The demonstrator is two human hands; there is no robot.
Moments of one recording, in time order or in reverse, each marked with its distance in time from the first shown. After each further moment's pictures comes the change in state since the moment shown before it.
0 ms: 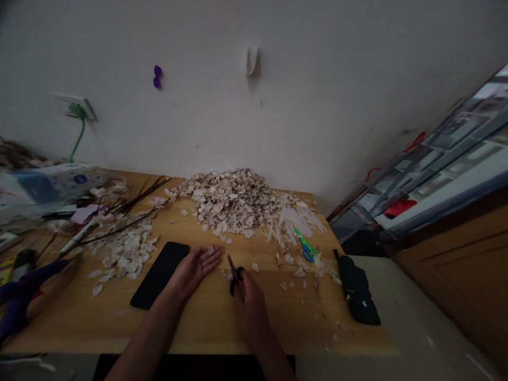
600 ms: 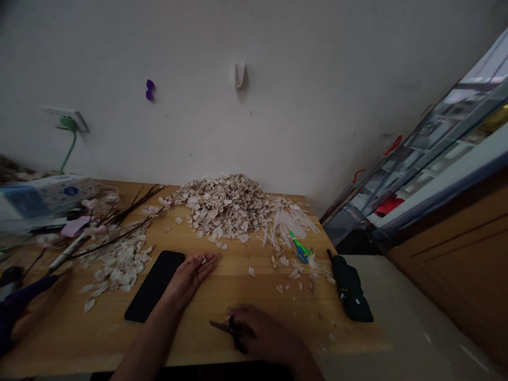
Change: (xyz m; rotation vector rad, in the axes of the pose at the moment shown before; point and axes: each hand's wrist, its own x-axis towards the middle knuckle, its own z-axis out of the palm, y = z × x) left_hand 0.003 -0.002 -0.002 0.032 0.099 0.080; right_hand -0.019 -0.007 -0.071 -0.195 -0.743 -0.017
